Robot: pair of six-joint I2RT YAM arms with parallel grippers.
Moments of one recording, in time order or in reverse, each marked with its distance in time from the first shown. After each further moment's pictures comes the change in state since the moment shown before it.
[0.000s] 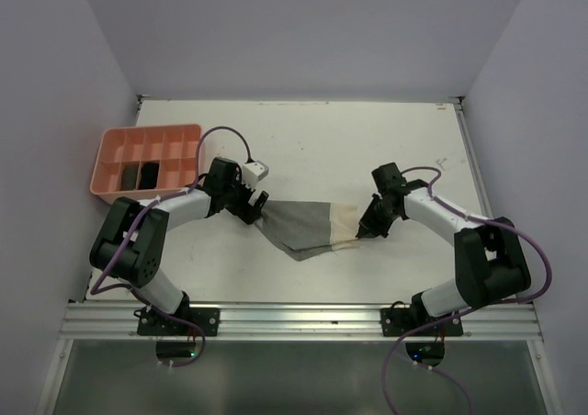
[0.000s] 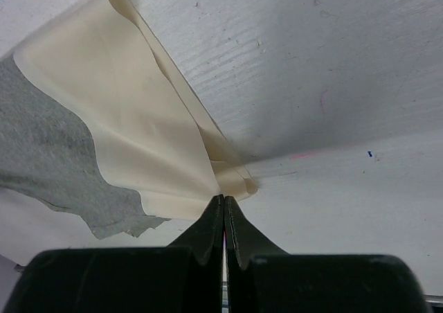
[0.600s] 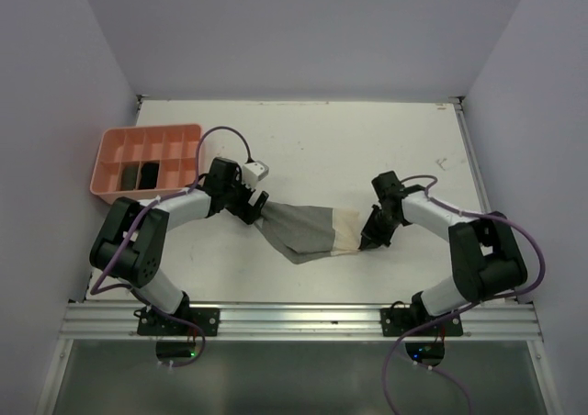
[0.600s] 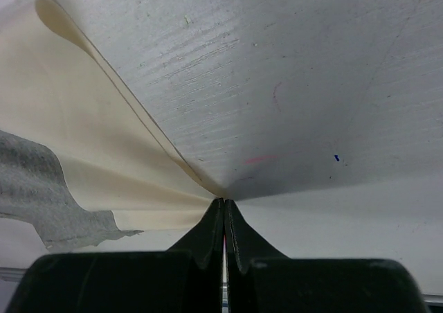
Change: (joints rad) left arm -0.002 0.000 0.000 0.000 0.000 0.000; right arm -0.013 0.025 -0.060 -0.017 -0.016 -0.059
